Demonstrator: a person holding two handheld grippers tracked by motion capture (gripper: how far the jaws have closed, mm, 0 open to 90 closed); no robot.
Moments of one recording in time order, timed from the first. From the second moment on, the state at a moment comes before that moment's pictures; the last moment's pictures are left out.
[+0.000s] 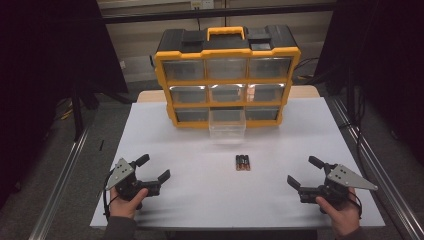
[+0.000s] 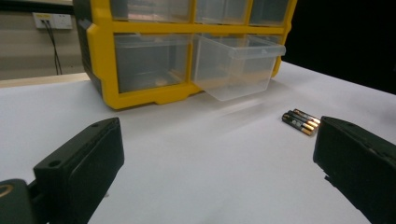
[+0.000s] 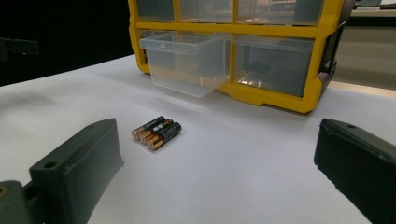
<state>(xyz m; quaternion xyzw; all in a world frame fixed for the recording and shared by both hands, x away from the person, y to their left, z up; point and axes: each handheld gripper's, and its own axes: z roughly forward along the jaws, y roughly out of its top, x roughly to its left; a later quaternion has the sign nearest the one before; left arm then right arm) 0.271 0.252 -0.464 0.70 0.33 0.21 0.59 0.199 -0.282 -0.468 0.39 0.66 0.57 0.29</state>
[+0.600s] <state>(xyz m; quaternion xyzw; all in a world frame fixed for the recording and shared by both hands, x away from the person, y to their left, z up) 0.286 0.201 -0.463 0.74 0.30 0.19 0.57 0.200 -0.280 -0.467 0.38 0.67 0.57 0.29</state>
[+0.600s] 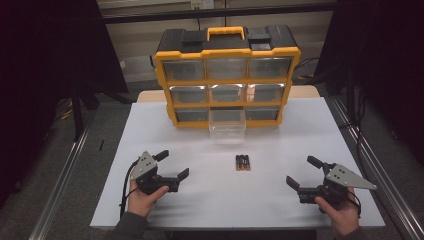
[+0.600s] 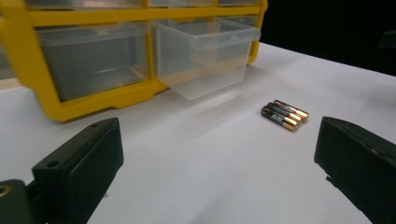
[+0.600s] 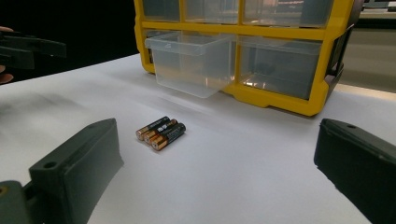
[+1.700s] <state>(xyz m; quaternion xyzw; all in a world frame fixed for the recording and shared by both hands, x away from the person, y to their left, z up) 0.317 0.114 -0.458 0.77 0.26 0.12 0.57 0.199 -0.281 -0.464 0.37 0.67 0.58 0.29</state>
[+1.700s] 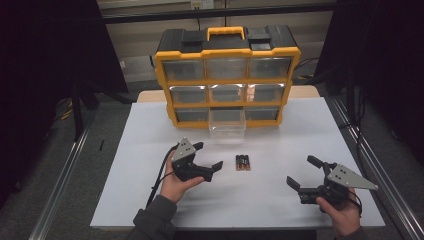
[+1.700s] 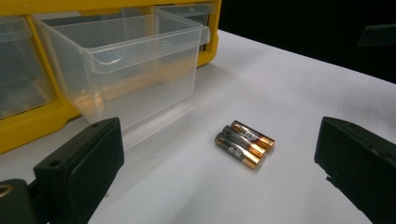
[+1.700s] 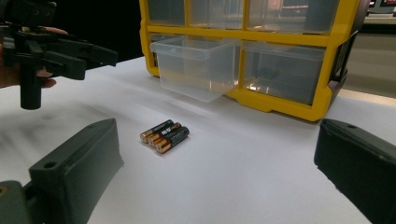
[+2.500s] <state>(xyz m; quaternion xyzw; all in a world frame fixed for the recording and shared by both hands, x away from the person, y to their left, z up) 0.326 0.071 -0.461 0.79 0.27 0.10 0.54 0.198 -0.281 -0.463 0.37 0.67 0.58 0.29</state>
